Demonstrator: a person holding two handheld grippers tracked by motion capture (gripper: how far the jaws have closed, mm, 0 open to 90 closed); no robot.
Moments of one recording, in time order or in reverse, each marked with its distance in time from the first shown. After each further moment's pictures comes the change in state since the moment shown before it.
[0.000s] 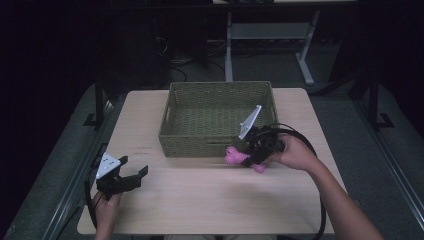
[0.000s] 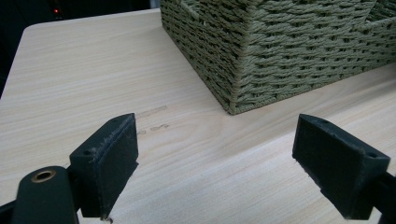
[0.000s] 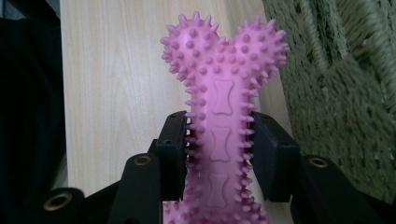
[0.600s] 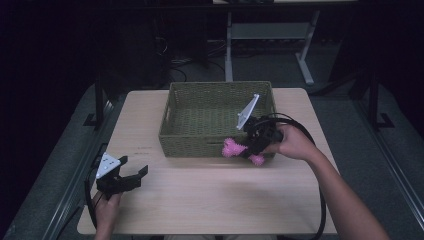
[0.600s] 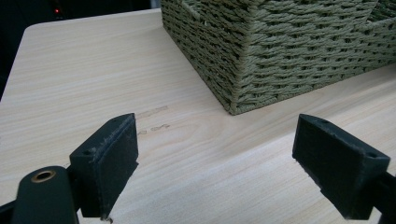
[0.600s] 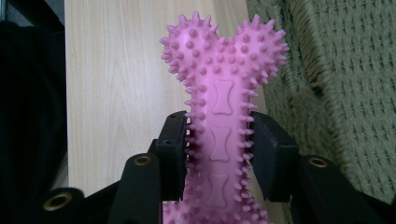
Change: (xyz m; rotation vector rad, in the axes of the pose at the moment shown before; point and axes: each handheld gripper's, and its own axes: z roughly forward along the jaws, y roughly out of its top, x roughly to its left) left arm 0.000 0.000 0.000 -0.002 0.003 -0.001; right arm -0.011 0.018 -0.018 -0.002 0.000 -0.026
